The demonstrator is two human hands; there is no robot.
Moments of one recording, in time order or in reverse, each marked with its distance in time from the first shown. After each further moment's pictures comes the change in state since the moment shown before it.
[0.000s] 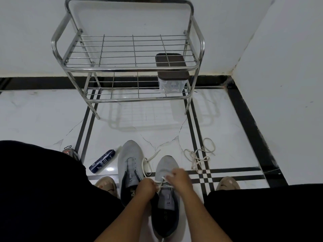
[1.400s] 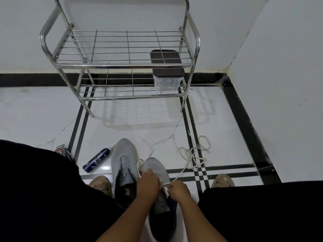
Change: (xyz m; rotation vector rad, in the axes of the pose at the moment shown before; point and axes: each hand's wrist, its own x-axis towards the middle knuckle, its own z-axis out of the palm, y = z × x) left_hand -0.016 0.020 0.016 0.579 0.226 0.306; right_hand -0.004 0.037 0.024 -0.015 -0.159 0.233
